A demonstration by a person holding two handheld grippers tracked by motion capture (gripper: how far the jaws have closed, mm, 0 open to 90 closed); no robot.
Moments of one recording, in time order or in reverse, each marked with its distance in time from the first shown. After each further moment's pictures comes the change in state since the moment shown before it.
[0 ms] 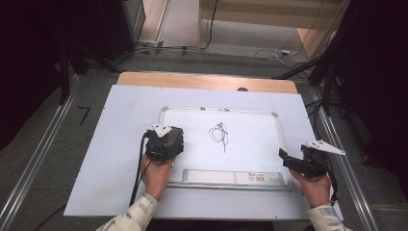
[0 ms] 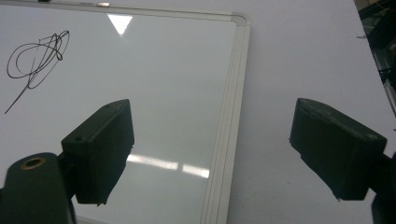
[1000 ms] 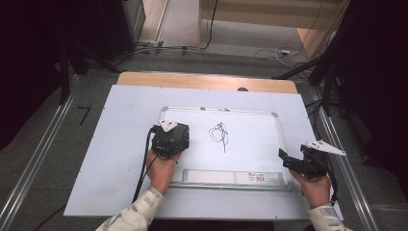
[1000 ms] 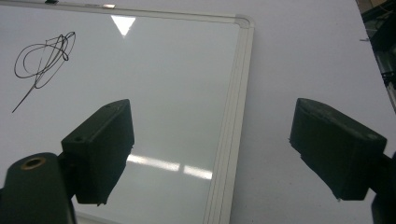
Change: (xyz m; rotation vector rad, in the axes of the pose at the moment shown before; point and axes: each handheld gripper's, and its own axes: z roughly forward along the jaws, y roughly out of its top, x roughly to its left) left arm -0.013 0.014 0.010 0.007 -0.040 0.010; right arm 0.001 0.000 -0.002 -0.006 0.012 -0.007
